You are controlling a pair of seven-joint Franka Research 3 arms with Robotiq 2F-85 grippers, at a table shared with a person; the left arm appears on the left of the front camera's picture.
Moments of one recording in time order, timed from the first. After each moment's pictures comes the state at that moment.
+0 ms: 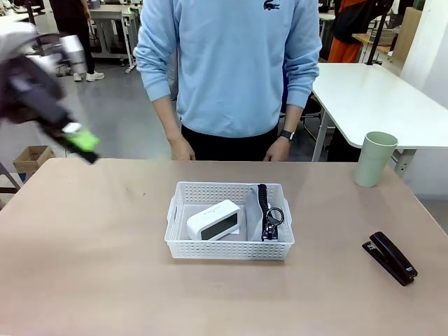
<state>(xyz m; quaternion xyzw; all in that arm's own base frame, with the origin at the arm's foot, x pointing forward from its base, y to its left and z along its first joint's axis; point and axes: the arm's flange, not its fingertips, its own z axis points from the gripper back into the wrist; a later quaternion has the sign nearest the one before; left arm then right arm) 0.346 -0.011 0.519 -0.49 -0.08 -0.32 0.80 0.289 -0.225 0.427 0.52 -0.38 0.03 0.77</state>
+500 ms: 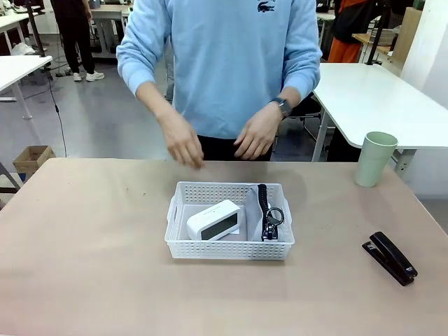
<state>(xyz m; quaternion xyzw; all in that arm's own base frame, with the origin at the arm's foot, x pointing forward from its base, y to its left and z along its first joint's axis) 0.271 0.154 0.405 -0.67 -0.25 -0.04 0.70 0.289 -0.225 0.427 0.52 -0.38 0.03 0.77</state>
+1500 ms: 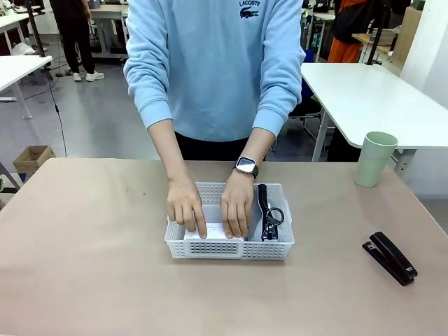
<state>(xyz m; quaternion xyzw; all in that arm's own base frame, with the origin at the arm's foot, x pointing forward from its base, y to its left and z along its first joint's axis) 0.279 0.135 0.421 -0.64 -0.23 -0.08 0.73 0.289 -0.225 0.427 0.52 -0.38 0.03 0.77</state>
